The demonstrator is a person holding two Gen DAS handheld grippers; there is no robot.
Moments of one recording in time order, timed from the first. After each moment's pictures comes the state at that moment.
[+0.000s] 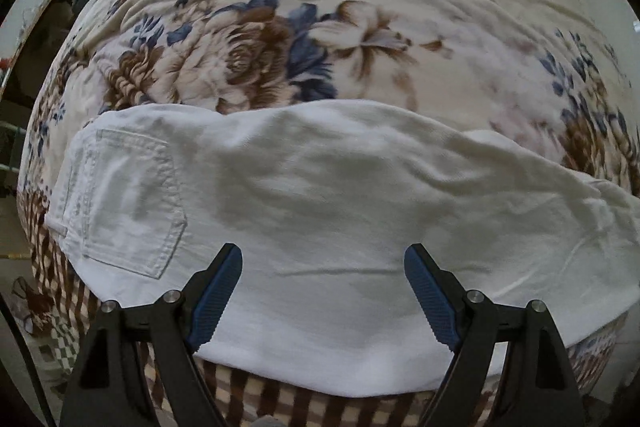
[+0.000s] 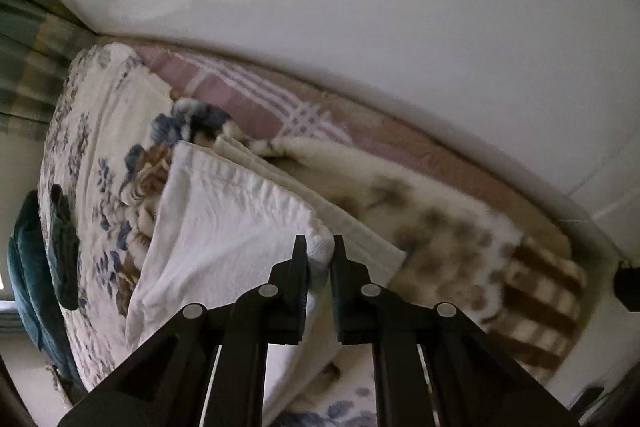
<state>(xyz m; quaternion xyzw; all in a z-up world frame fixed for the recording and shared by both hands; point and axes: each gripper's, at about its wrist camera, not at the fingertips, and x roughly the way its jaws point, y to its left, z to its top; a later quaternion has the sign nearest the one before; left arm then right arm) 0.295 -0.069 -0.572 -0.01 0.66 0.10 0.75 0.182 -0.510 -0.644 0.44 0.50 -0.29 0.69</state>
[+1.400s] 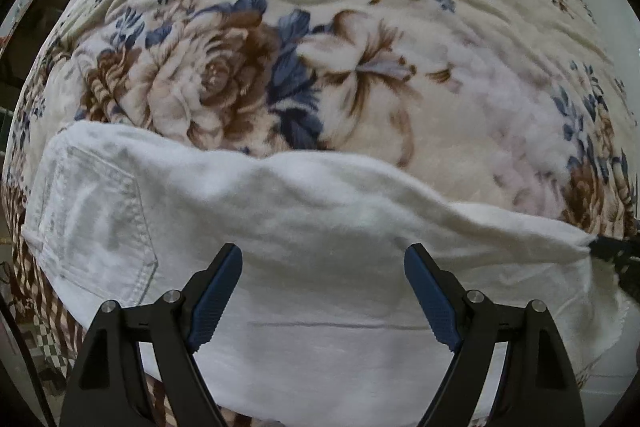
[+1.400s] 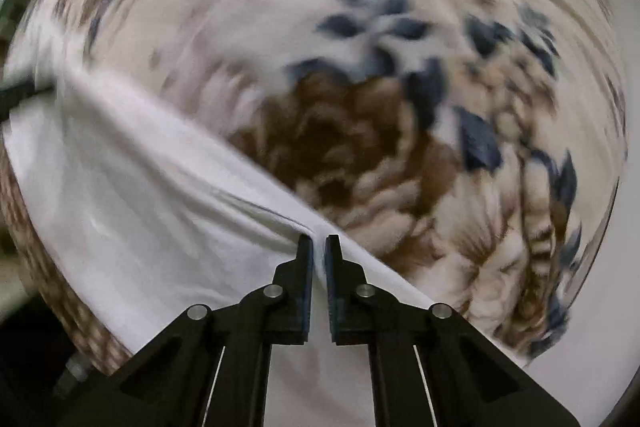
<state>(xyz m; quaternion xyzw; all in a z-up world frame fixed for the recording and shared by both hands) 0.341 -0.062 -0.589 -0.06 0.66 0.11 0.74 0.391 -0.235 -0.669 -0.13 0.71 0.20 0.66</state>
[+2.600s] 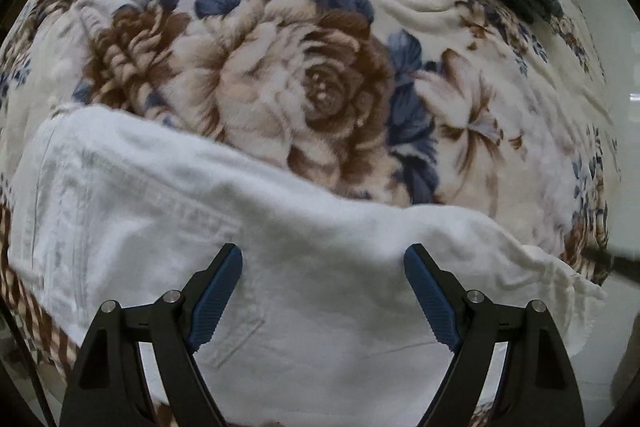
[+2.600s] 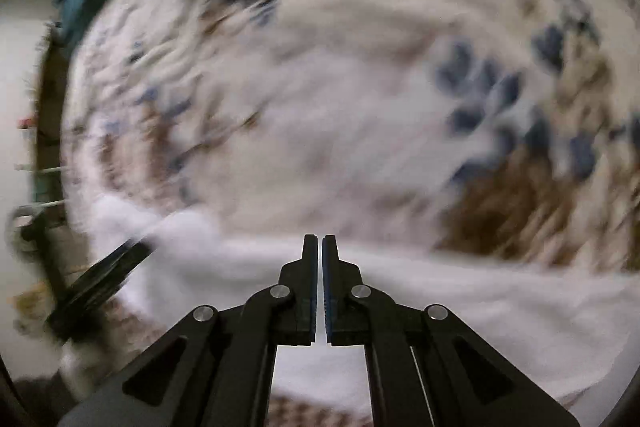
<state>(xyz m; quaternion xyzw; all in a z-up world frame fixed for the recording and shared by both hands) 0.358 0.056 -0.595 -0.15 0.68 0.08 0.71 0.448 -0.198 -0.618 0.15 0.75 0.16 0.63</state>
